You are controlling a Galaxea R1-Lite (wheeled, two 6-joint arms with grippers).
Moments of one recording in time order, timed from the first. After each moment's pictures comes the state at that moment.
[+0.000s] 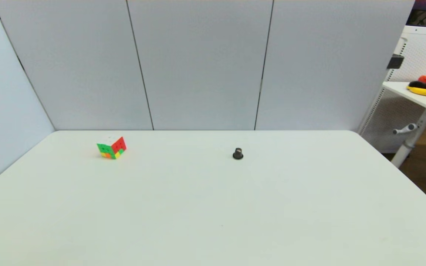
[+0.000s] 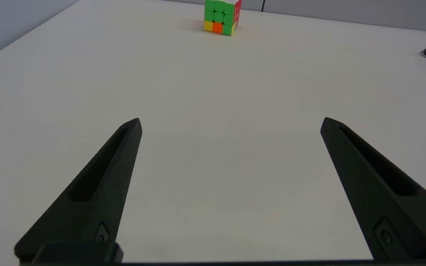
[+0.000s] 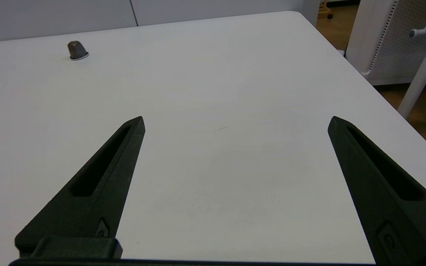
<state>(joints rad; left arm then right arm) 0.00 0.05 -0.03 0.01 0.01 -0.06 -0.01 0.00 0.00 0.00 -0.05 0.08</state>
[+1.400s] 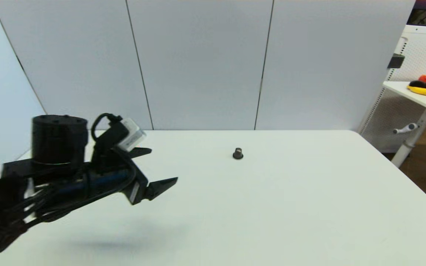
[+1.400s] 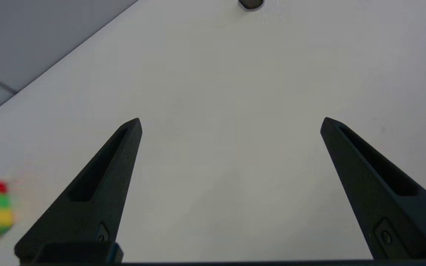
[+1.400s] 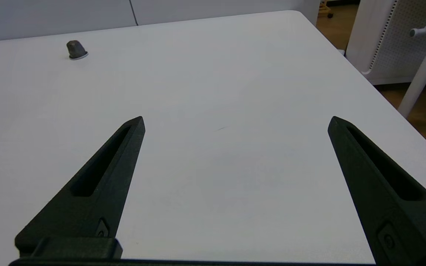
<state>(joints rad) -0.47 1.62 -0.67 -0.56 -0.25 0.31 -0.01 0.00 0.00 0.00 -0.05 0.08</state>
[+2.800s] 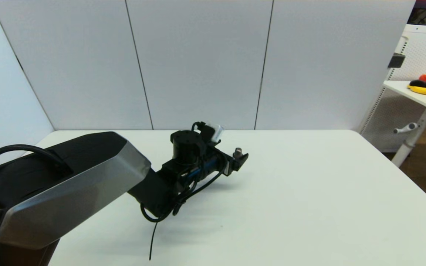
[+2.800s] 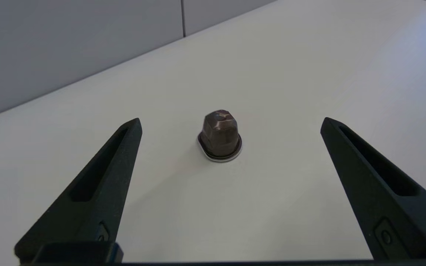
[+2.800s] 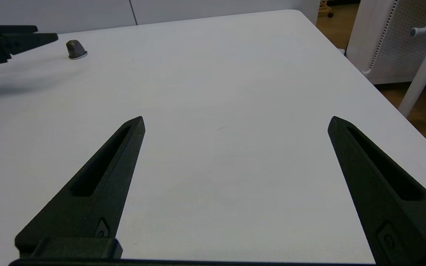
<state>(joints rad) -0.65 2.33 -1.17 -1.04 -0.12 0.02 -0.01 0.00 0.00 0.00 -0.05 0.08</state>
